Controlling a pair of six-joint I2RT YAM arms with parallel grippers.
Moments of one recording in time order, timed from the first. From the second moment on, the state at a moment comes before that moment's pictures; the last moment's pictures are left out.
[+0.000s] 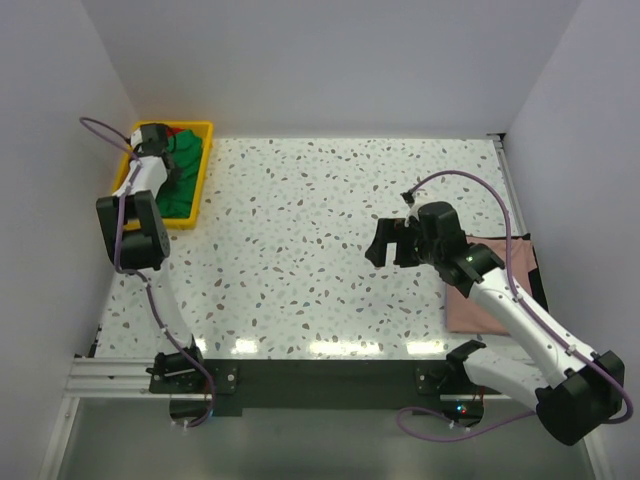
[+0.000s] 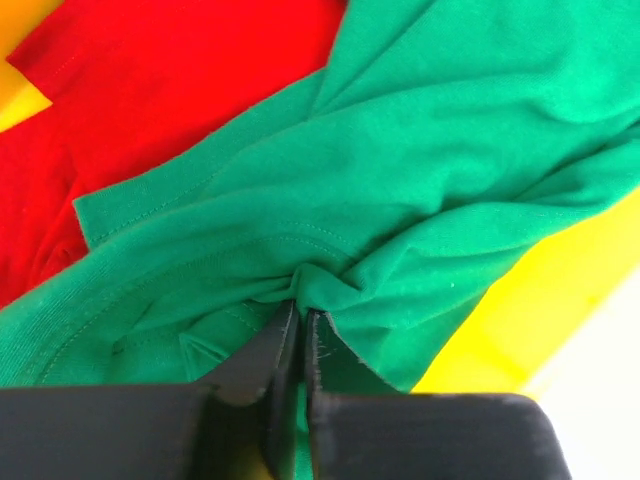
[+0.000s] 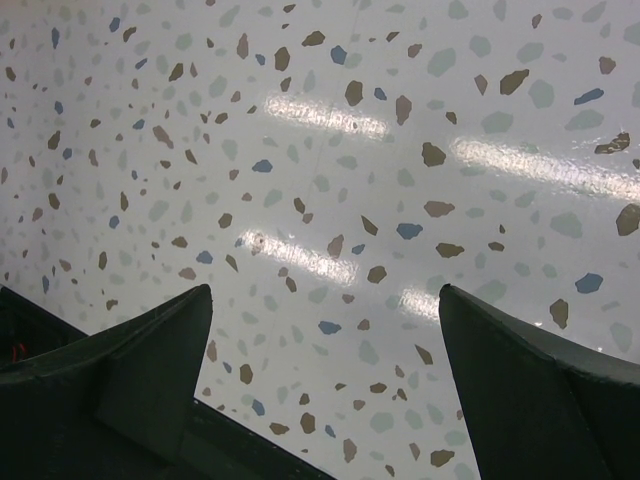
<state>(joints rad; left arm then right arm) 0.22 2.20 1.76 -0.44 -0.28 -0.54 0.49 1.03 0.86 -0.52 -0.10 0.42</state>
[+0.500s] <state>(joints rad) 0.22 1.88 1.80 -0.45 -0.17 -0.51 0.49 1.05 0.86 -0.51 -0.11 0.42</state>
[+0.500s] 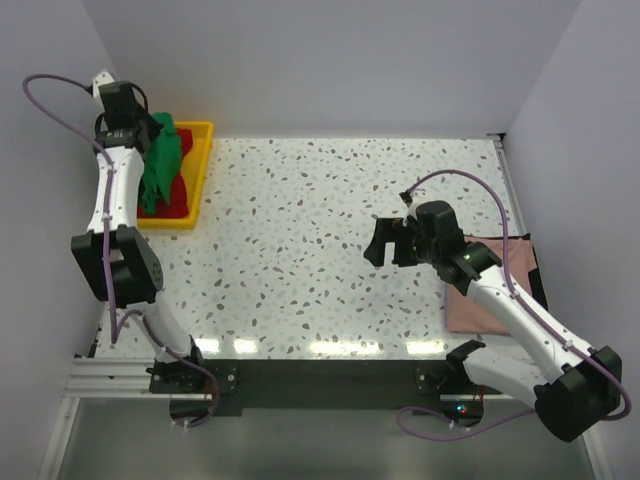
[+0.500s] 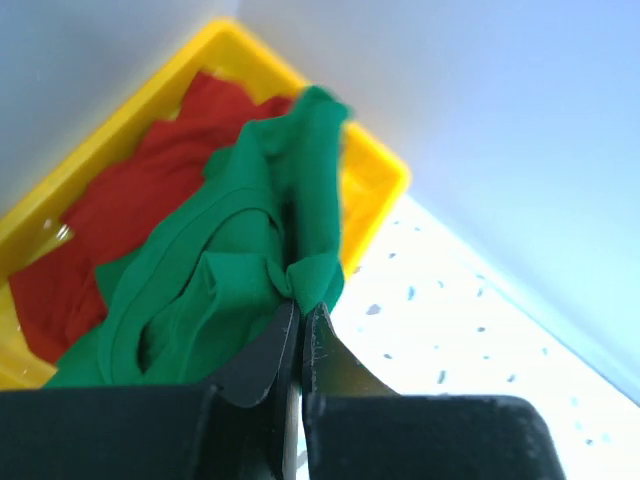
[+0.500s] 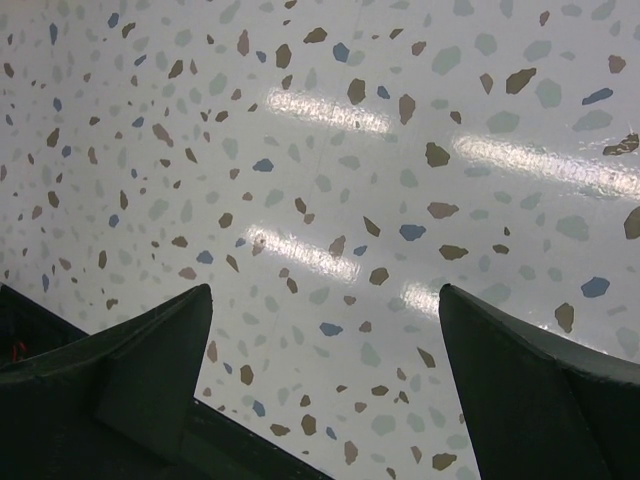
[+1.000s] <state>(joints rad) 0.05 1.51 1.82 -0.36 0.04 -0.49 0.49 1.05 0.86 -0.49 -0.13 0.42</state>
